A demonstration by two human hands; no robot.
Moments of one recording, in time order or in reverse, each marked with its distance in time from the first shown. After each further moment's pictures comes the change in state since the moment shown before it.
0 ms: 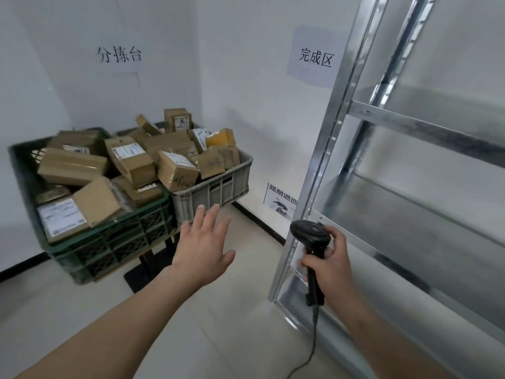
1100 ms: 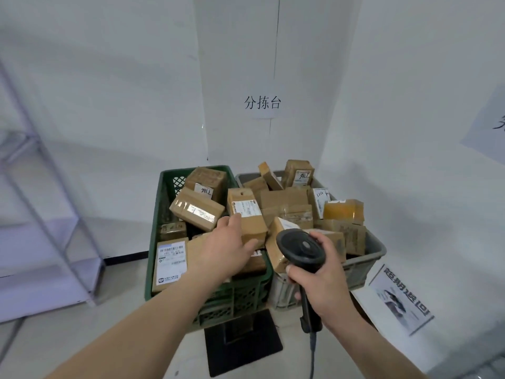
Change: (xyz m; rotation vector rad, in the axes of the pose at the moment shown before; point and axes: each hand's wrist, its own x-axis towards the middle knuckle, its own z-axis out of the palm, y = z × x) left_hand 0.127 -0.227 -0.058 -0.374 0.174 -0.674; right_hand 0.141 -0.090 0.307 -0.050 -0.601 -0.190
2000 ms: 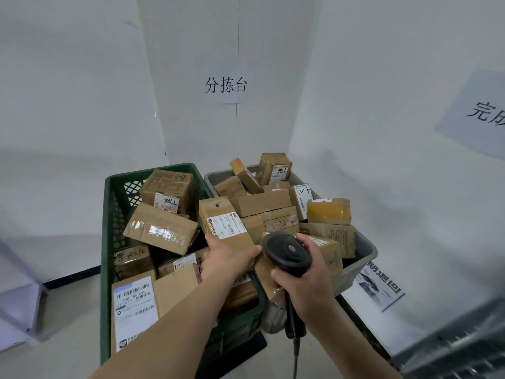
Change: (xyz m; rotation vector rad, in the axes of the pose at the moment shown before) left_hand 0.126 -0.009 0.077 -0.435 -0.260 -0.501; right_hand 0.078 0.006 0.042 -0.116 0.149 0.033
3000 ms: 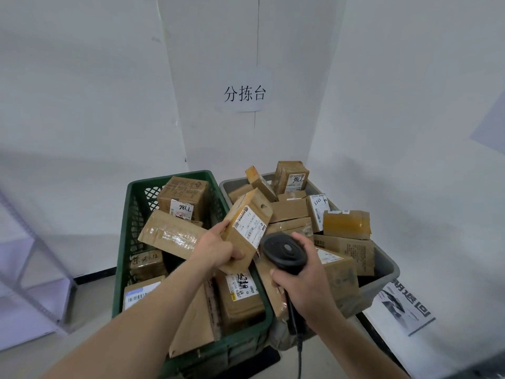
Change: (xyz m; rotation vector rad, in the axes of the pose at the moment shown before) left_hand 0.018 0.016 -0.057 -0.107 -0.116 0.186; right_hand 0.040 0.003 0.006 -0.063 -0.127 -0.010
